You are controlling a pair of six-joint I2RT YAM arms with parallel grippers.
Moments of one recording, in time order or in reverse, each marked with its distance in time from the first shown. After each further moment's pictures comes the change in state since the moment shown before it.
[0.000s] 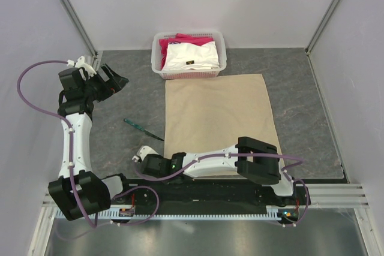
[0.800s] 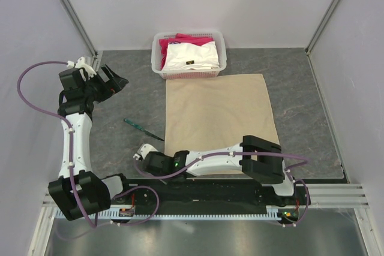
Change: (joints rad) left arm 0.000 0.000 0.000 -0.018 -0.019 0.000; right arm -0.009 -0.047 -0.032 0.026 -0.023 -0.011
